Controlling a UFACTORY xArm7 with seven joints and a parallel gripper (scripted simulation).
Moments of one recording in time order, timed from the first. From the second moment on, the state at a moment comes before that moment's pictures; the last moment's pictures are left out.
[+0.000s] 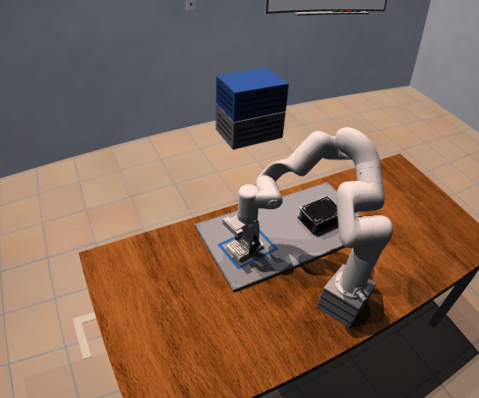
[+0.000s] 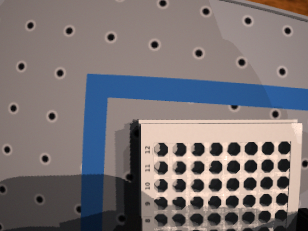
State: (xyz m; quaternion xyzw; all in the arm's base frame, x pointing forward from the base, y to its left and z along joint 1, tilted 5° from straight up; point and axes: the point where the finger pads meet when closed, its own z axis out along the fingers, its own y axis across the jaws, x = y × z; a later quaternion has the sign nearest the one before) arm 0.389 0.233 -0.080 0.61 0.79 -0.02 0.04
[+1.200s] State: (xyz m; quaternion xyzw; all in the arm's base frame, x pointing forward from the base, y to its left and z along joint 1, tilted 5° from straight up) arm 0.388 0.234 -0.062 0.61 0.79 -0.02 0.04
